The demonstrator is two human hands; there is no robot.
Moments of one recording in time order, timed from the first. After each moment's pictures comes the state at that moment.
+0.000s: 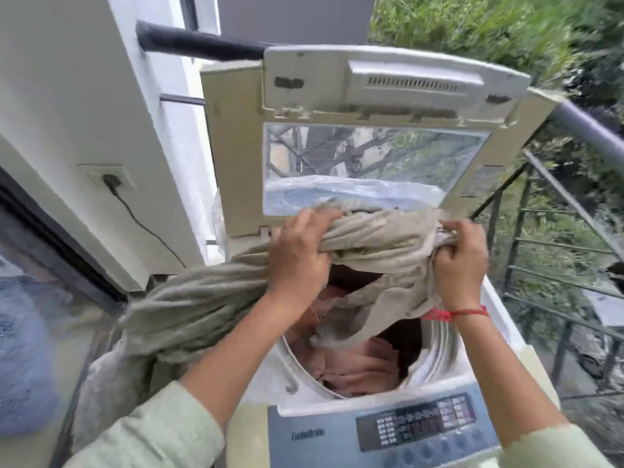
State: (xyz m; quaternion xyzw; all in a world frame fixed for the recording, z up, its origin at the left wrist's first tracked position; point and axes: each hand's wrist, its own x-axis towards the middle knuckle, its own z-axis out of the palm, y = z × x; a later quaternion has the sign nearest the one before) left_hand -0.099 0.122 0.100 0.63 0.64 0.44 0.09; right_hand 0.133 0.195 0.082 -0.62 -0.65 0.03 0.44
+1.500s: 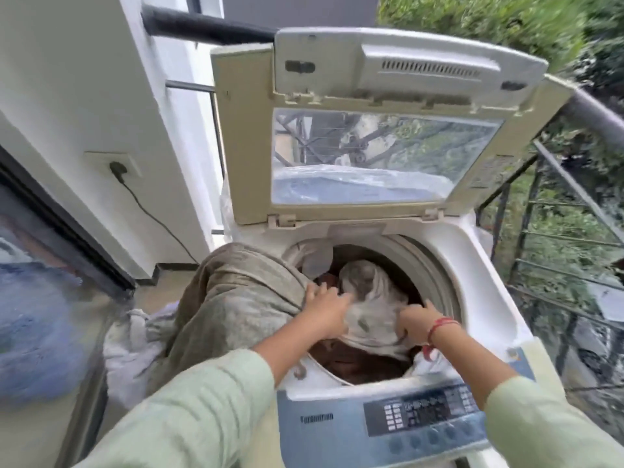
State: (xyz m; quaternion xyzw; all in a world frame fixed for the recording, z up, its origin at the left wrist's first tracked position) left_hand -0.057 0.106 0.013 0.71 0.63 -0.07 0.29; right_hand 0.149 0.165 -0.024 -0.51 -0.79 0.08 -0.35
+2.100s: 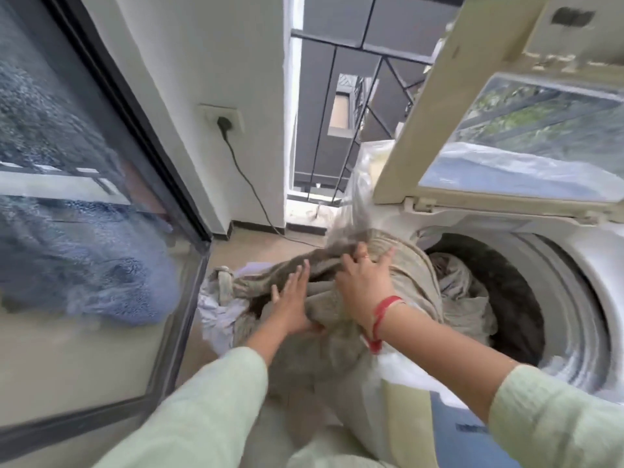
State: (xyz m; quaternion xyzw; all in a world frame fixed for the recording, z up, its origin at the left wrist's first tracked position) left_hand -0.304 0.004 -0.133 0.54 0.75 0.08 0.38; right_hand -0.188 0.069 0.013 -0.37 -0.88 -0.08 -0.31
